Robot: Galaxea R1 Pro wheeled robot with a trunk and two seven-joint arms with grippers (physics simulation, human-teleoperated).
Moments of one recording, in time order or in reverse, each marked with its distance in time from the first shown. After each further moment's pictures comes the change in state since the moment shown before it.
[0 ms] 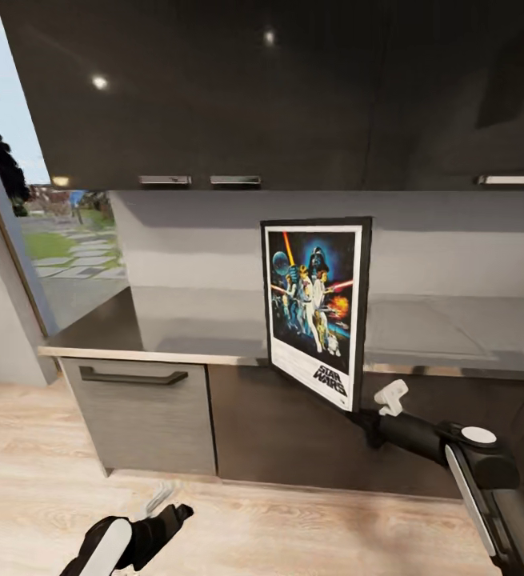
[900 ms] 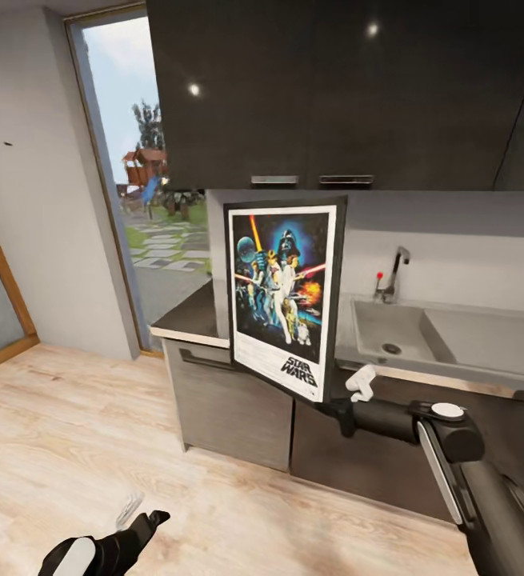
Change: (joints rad) left arm 0.001 0.068 0.135 0.143 0.006 -0.011 -0.224; right arm -0.098 0.056 0.085 0.007 0.007 0.072 0.117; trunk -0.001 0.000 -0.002
